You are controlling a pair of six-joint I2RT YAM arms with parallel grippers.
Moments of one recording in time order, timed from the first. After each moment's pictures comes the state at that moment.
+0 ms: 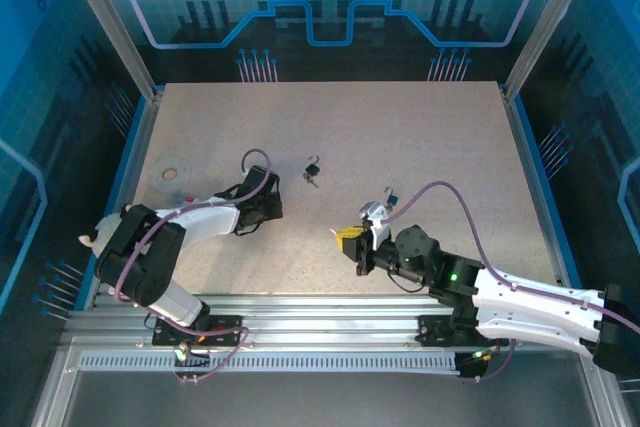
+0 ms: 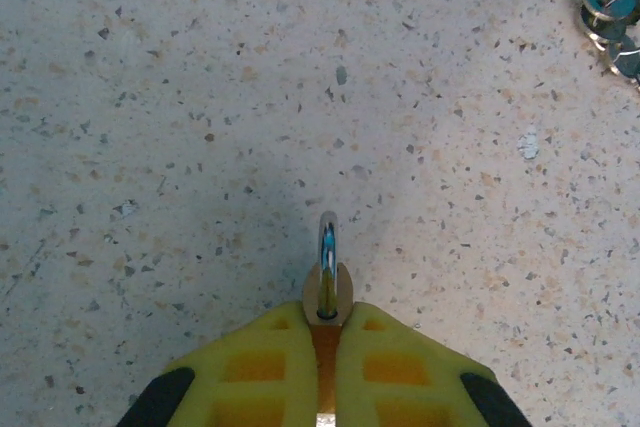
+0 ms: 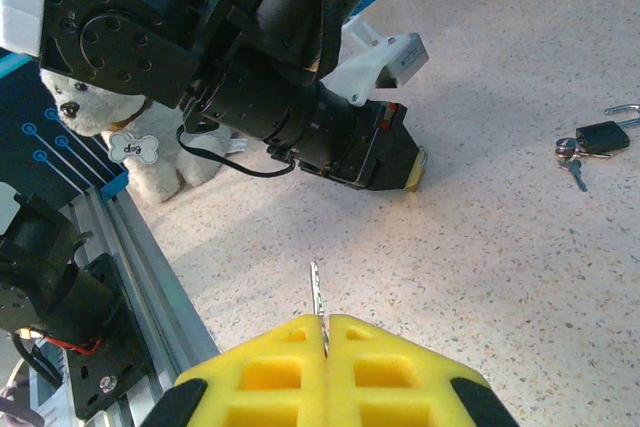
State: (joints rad) left arm -0.43 1.55 0.71 -0.16 -0.12 -0.58; right arm 1.09 0.81 0.42 0.11 0.11 0.41
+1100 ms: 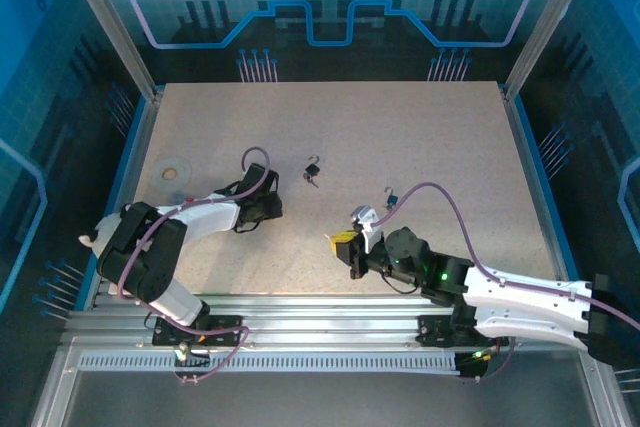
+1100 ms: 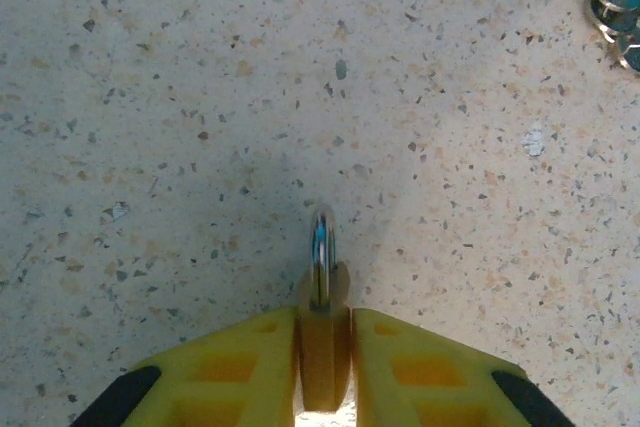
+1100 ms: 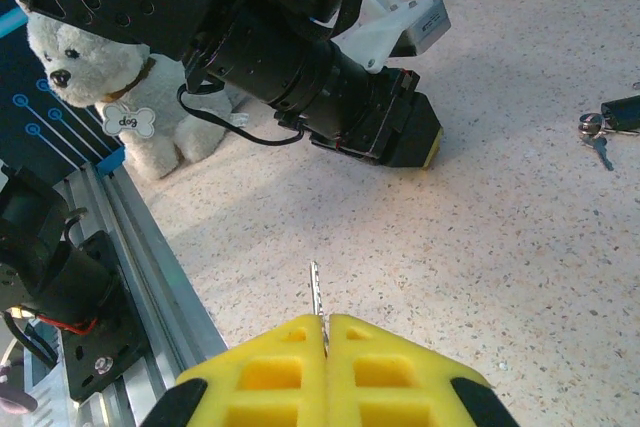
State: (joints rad) left arm -0.41 1.57 0.73 -0.19 -0.08 -0.58; right arm 1.11 0.90 0.42 0.16 0.11 0.41
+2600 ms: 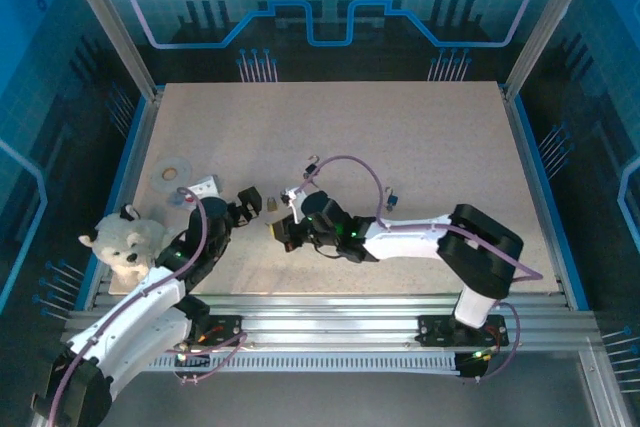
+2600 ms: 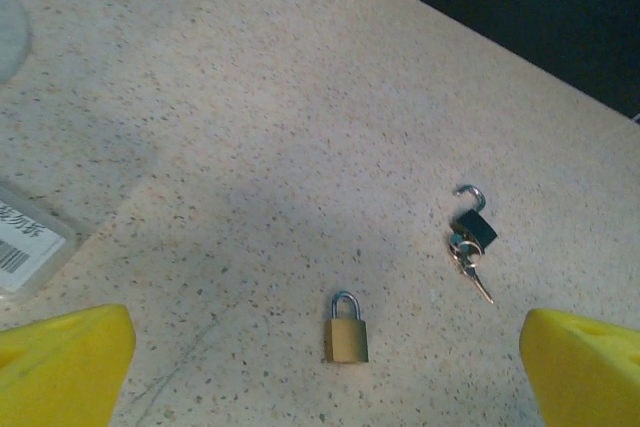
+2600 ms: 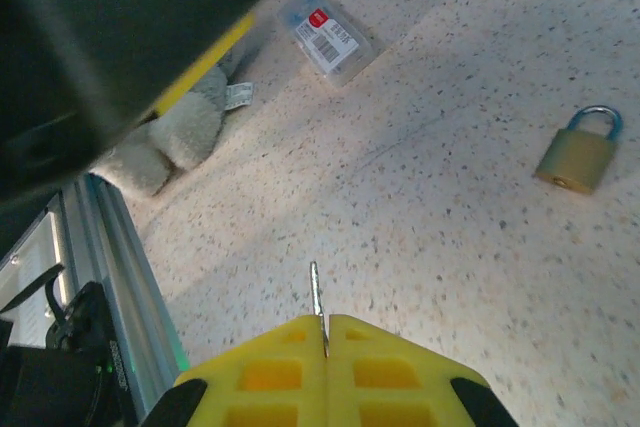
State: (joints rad) left arm -0.40 0.74 0.35 -0.09 -0.35 -0.68; right arm 1.03 1.75 0.94 0.33 -0.13 0.57
